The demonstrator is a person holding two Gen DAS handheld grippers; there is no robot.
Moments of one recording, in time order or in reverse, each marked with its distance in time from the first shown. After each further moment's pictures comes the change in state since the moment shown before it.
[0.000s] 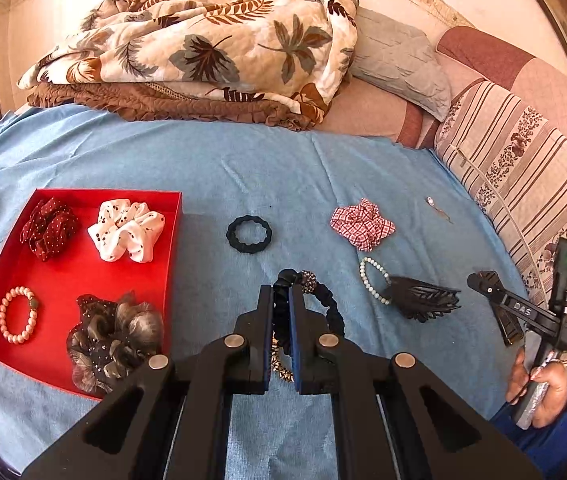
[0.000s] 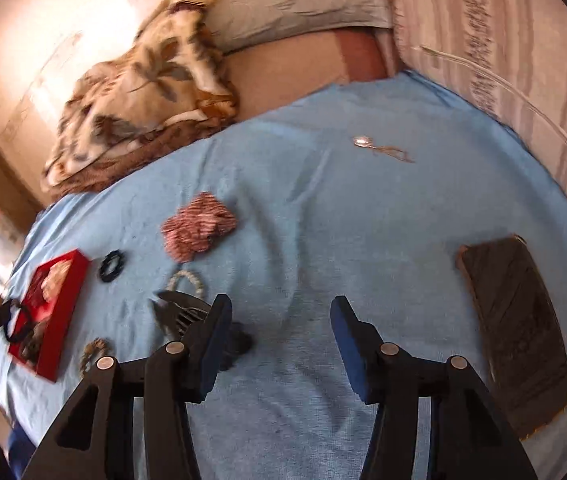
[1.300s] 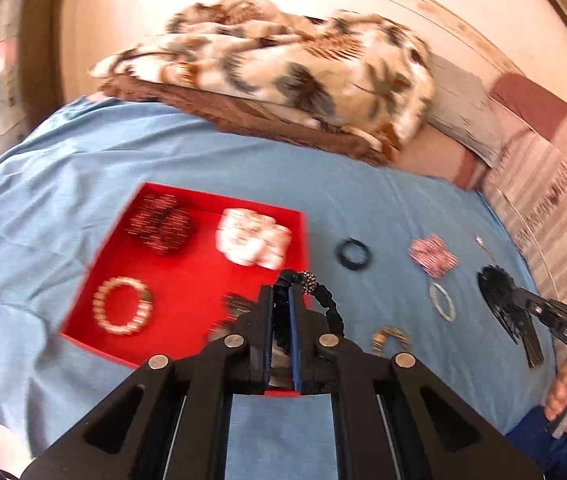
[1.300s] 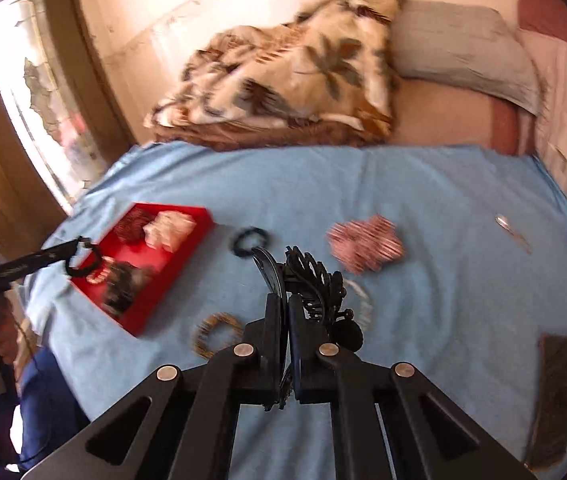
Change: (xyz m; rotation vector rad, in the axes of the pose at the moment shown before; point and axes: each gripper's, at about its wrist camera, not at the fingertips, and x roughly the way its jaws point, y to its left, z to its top) left arm -0.068 0.114 -0.005 -0.134 -0.086 0.141; right arm -0.030 0.145 -0.001 -0.346 0.010 0.219
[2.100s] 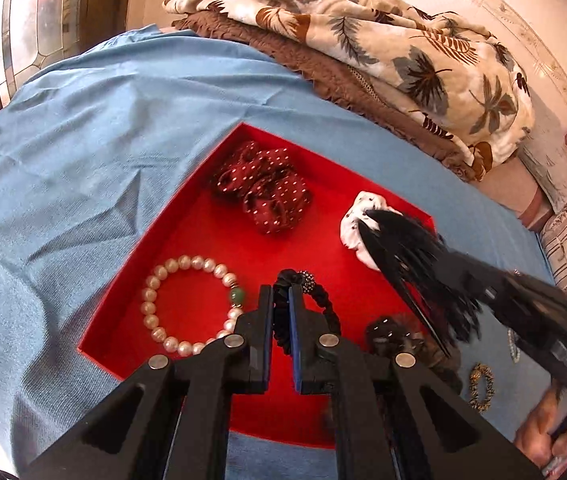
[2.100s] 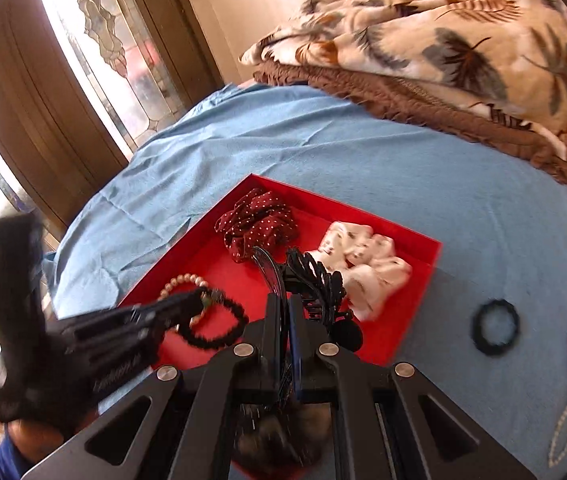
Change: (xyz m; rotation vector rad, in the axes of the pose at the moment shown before) left arm 0.079 0.104 -0.014 -0.217 0.076 0.088; right arm 0.206 0.206 0.057 -0.181 0.173 0.209
